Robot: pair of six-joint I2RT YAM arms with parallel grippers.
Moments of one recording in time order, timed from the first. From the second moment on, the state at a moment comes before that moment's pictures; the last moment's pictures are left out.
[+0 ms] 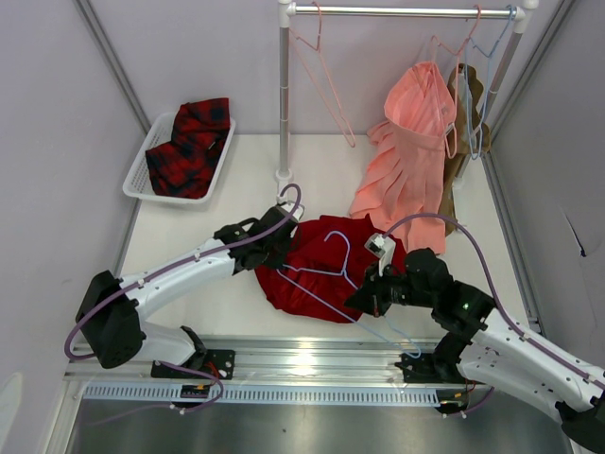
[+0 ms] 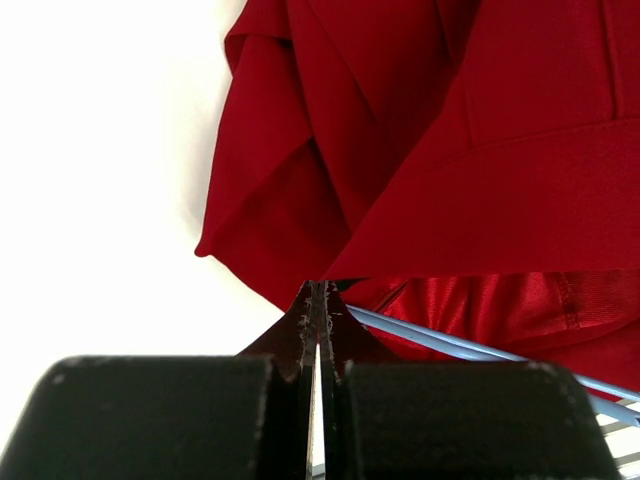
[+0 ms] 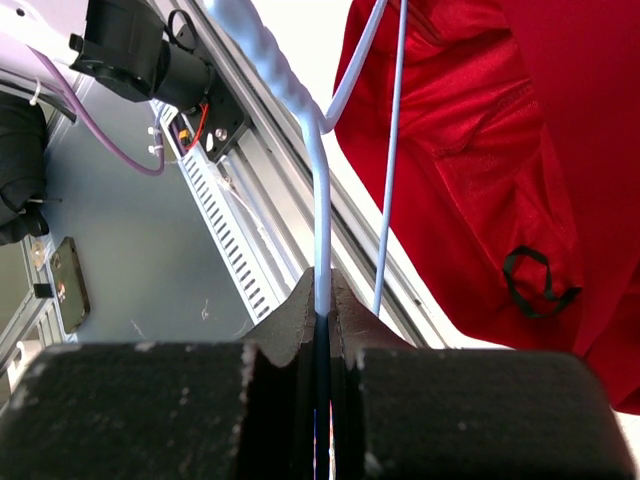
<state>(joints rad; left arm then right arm) -0.82 1.35 1.01 -0.65 -0.27 -0.29 0.86 0.69 0.61 -0.37 -0.38 0.47</state>
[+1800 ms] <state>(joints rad) -0.82 1.18 0.93 -0.68 -0.18 -0.77 0.86 0.65 0.70 -0.57 -0.32 0.46</state>
